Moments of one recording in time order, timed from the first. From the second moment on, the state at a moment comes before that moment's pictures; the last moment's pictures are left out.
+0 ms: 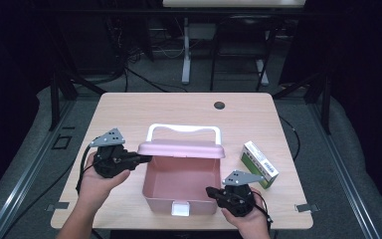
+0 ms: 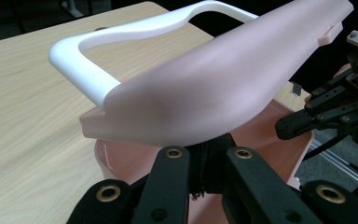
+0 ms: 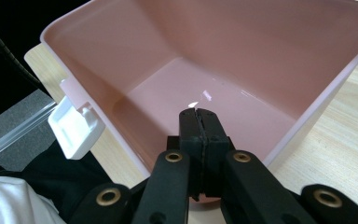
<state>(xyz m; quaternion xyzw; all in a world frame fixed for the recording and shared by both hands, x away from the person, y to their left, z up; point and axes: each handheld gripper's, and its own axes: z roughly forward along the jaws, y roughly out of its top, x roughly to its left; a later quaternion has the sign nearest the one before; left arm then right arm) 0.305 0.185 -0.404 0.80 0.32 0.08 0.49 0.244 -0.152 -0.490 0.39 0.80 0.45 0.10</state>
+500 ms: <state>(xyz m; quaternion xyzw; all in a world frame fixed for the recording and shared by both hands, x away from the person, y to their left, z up) 0.310 0.181 -0.398 0.80 0.33 0.09 0.50 0.250 -0.158 -0.492 0.39 0.80 0.45 0.10</state>
